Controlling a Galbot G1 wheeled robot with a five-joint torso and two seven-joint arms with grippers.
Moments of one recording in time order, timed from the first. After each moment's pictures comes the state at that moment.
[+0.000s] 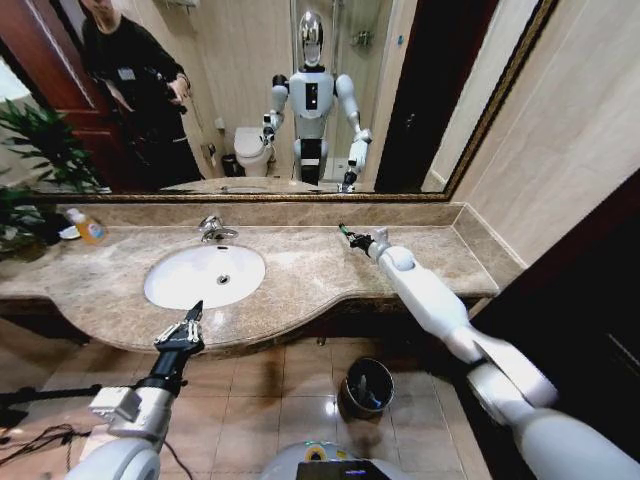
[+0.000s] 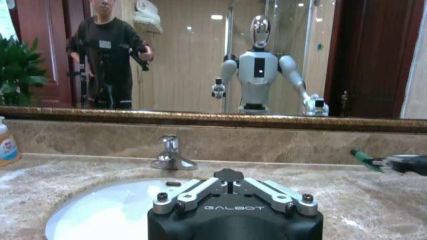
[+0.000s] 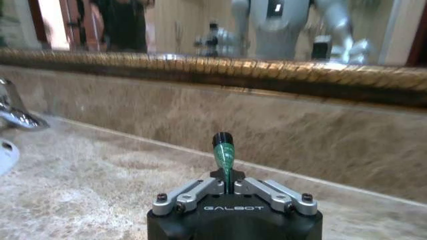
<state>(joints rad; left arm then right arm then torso) 1.83 -1.36 -0.81 -2.47 -0.37 0.17 0.05 -0.43 1.09 -0.02 1.23 0.59 -0.21 -0.12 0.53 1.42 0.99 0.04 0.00</state>
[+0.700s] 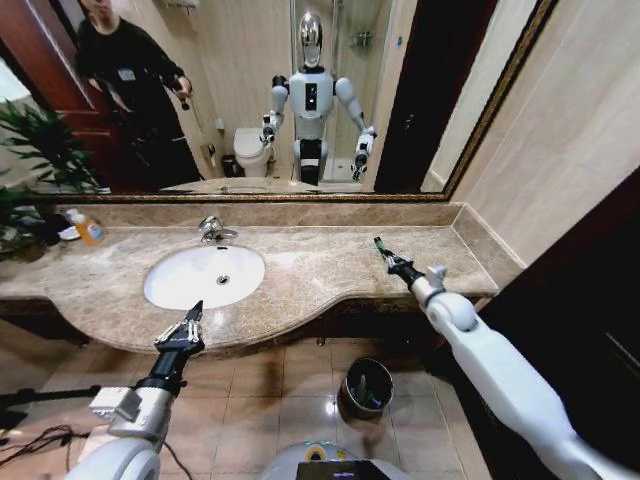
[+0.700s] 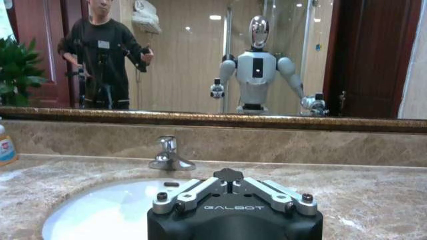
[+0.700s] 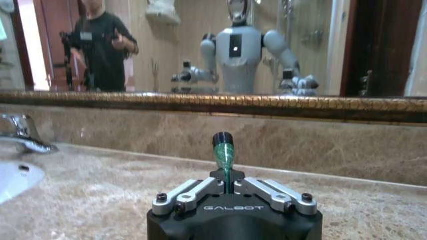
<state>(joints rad) 1.83 -1.36 -0.81 -2.47 -0.37 0.17 0.05 -1.00 0.91 0.35 1.78 0.65 -0.16 -0.03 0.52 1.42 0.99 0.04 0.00</state>
